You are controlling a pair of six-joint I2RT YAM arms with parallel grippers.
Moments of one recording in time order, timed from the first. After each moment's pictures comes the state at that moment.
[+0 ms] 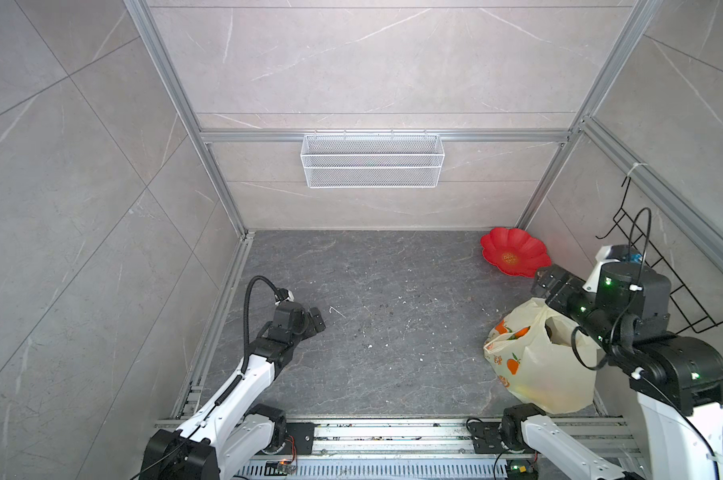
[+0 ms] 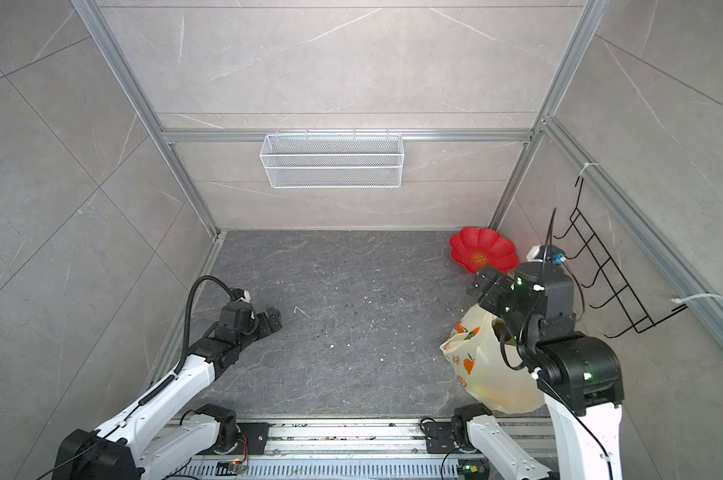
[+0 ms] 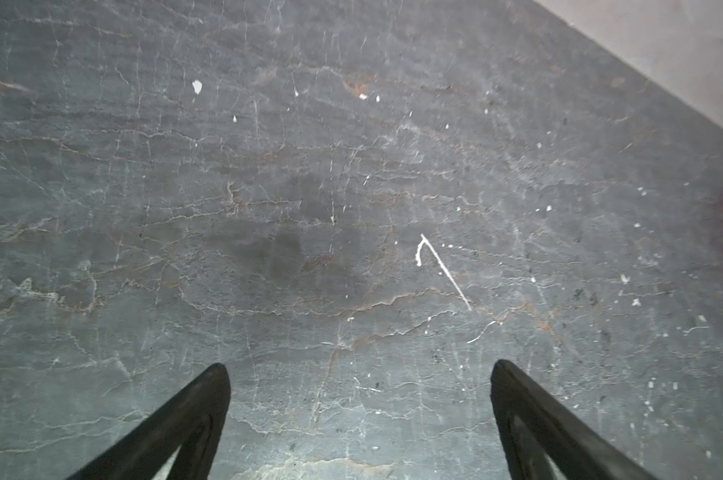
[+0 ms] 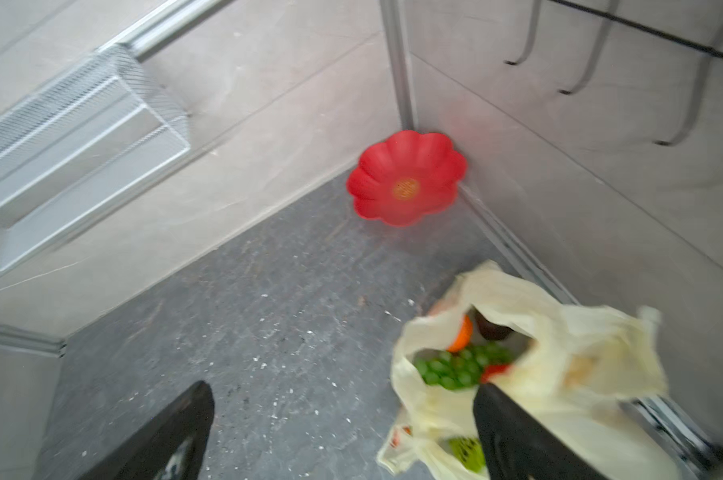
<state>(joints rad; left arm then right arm) -0.30 1.00 0.51 -0.29 -0.15 -0.56 0.18 0.91 1.65 -1.35 0.37 0.58</state>
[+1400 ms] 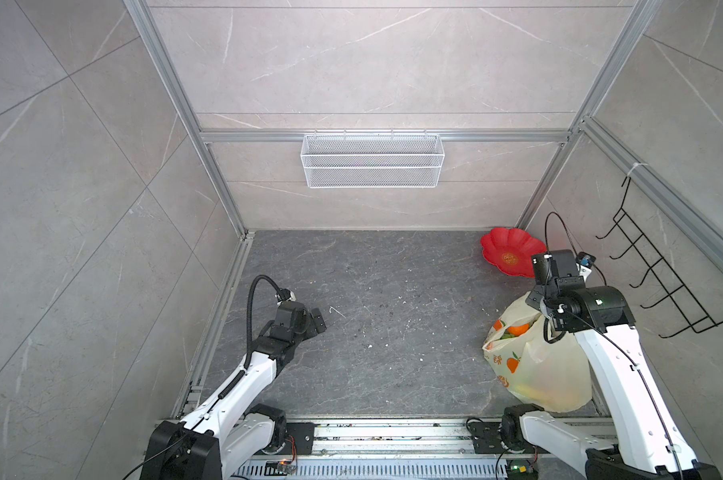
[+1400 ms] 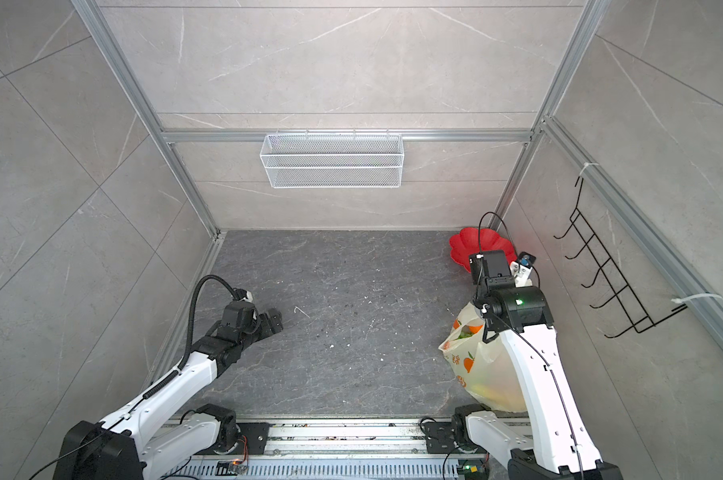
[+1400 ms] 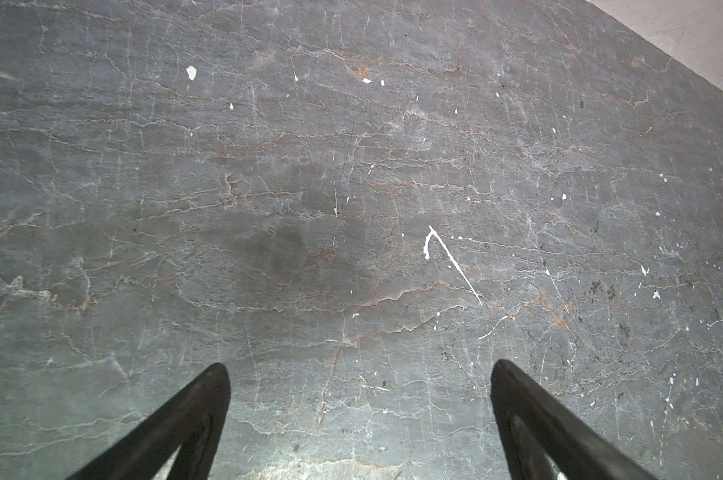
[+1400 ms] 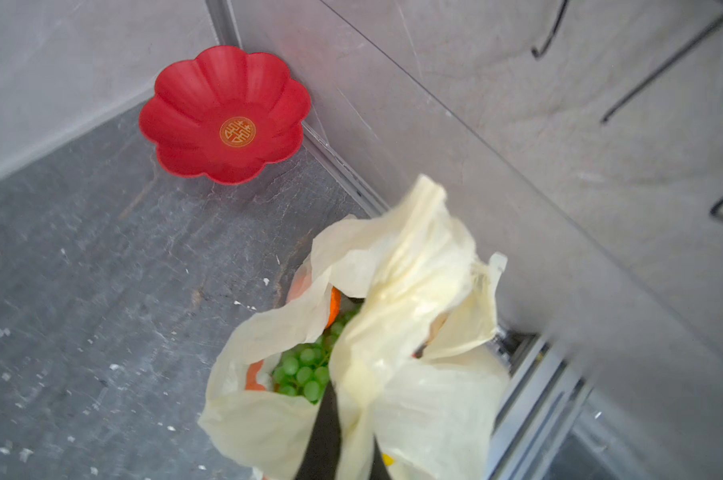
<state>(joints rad) -0.31 1.02 0.51 -0.28 -0.15 -0.55 0.12 1.08 1.40 -1.31 0.62 0.63</state>
